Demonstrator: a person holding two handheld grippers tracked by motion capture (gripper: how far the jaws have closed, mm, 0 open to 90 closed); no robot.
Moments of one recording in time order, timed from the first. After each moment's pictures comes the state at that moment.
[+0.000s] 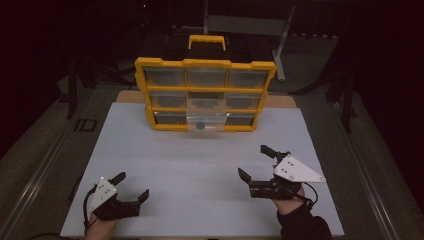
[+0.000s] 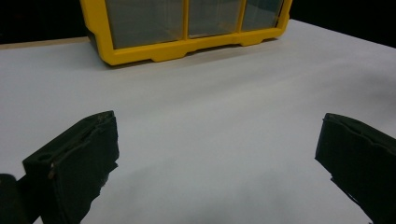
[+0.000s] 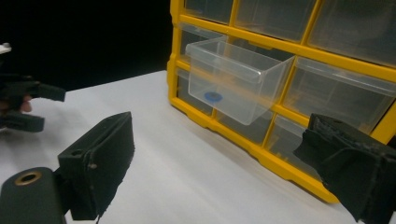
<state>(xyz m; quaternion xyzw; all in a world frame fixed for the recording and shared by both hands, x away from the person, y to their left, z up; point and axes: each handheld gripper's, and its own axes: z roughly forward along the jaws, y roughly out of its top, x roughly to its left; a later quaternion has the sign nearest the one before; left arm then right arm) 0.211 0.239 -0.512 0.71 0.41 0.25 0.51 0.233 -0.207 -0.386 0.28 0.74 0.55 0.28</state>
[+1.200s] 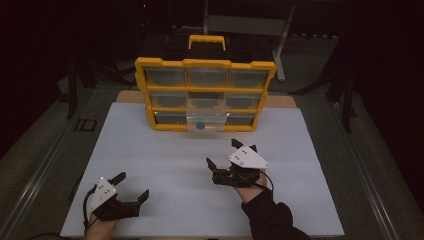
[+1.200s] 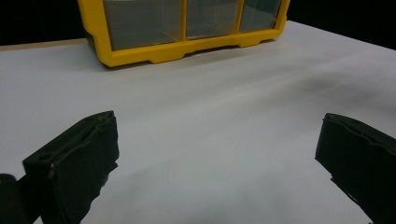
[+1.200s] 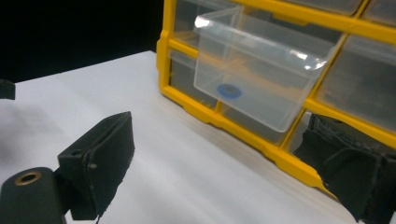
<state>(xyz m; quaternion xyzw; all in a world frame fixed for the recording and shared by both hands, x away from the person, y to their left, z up) 0.210 0.239 -0.512 0.71 0.40 0.25 0.52 0.267 -0.126 -0.413 0.32 0.75 0.50 0.30</state>
